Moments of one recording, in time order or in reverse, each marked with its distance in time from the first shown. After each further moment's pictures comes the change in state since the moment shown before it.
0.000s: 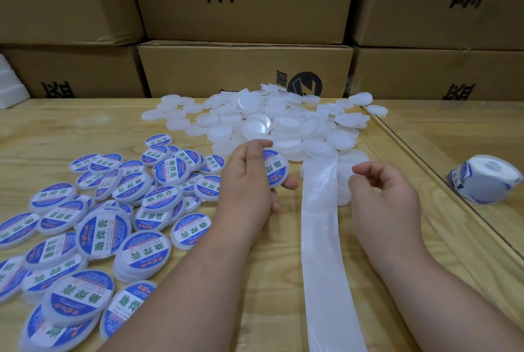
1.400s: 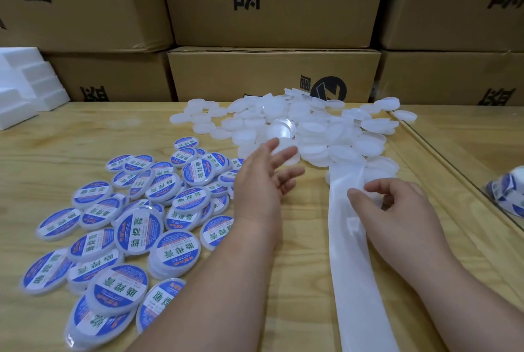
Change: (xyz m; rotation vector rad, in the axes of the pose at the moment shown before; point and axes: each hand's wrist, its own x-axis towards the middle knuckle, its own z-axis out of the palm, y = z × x) left_hand 0.013 -0.002 -0.008 -0.471 0.092 -0.133; right_hand -0.004 -0.006 0.002 -0.432 -0.202 -0.005
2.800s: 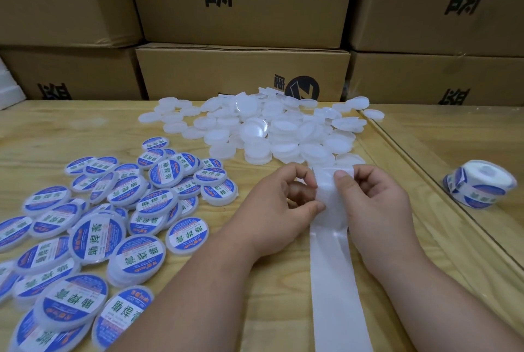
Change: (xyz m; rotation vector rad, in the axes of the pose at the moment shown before) left_hand -0.023 -0.013 0.008 0.796 -0.618 0.114; right_hand 0.004 0.001 -0.002 0.579 0.080 -0.063
